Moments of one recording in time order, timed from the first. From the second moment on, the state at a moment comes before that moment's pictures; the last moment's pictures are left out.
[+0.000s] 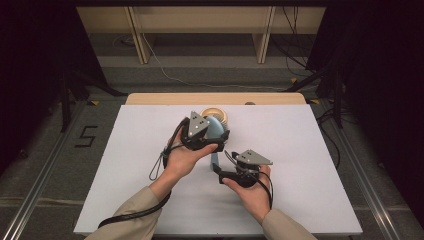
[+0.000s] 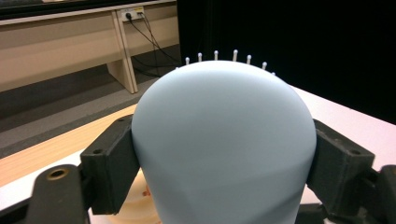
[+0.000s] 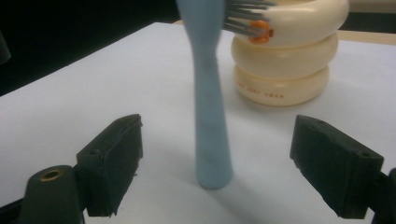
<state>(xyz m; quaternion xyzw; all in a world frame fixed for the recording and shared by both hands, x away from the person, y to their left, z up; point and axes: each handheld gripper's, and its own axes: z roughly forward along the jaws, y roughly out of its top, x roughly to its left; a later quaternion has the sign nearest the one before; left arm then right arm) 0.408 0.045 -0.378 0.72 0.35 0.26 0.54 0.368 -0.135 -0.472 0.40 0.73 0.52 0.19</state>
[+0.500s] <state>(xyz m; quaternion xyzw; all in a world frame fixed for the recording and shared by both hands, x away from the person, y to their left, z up) 0.406 0.058 -0.375 0.71 0.36 0.27 0.54 0.367 -0.182 -0.463 0.40 0.73 0.50 0.24</state>
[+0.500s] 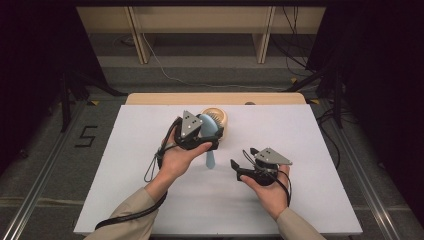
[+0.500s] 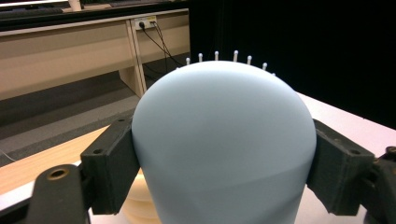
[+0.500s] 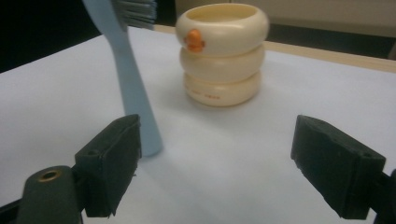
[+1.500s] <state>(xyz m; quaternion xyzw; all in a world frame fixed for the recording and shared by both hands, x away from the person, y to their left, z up) 0.407 0.068 -0.373 0.70 0.37 0.28 0.54 0.346 -0.248 -0.455 0.38 0.72 0.53 0.26</state>
